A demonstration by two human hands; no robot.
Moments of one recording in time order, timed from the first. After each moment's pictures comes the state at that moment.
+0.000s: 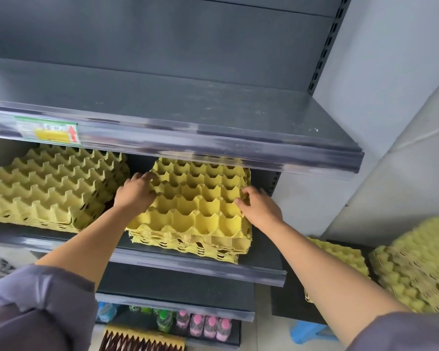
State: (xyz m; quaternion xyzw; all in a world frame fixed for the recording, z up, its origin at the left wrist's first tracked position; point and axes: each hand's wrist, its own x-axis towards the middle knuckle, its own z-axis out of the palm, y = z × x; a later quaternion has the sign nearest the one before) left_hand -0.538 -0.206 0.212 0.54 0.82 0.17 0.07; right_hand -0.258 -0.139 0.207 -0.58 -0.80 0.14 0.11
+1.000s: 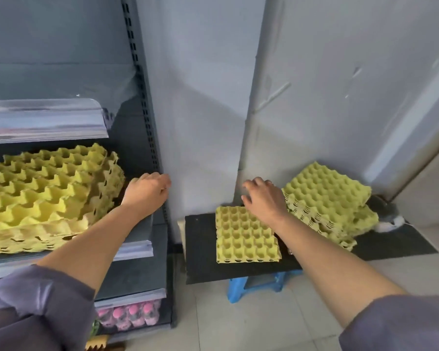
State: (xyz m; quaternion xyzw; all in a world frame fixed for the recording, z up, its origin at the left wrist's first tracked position) left_hand -0.160 -0.161 0.206 0.75 0.65 0.13 -0.02; right_hand 0.126 -0.163 0.199 -0.62 -0.78 -0.04 0.08
